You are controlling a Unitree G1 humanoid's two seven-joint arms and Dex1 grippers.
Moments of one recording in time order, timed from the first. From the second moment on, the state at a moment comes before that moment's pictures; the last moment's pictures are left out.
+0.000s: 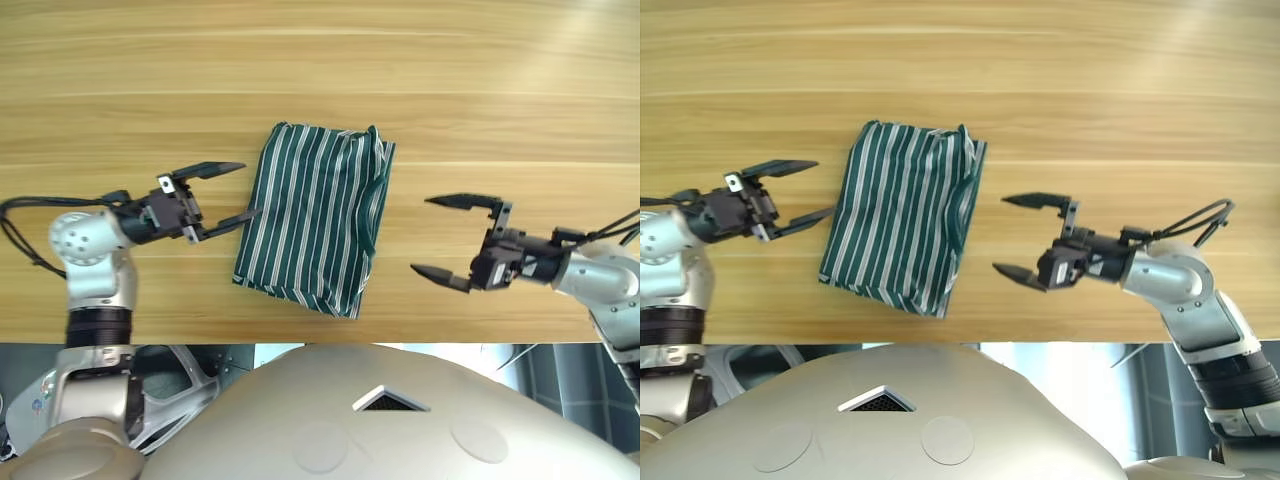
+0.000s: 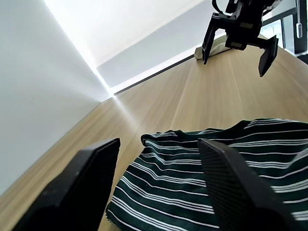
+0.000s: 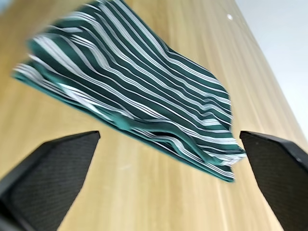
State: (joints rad) left arm 0.07 0.67 0.07 0.10 -0.43 -0.60 -1.34; right arm 0.32 -0.97 0.16 -0.23 0.09 -0.60 0.83
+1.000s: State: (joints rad) left arm 0.24 0.94 -0.20 0.06 0.10 -0.82 -1.10; right arm 0.20 -0.75 0.43 -0.14 -0.16 -0.51 0.89
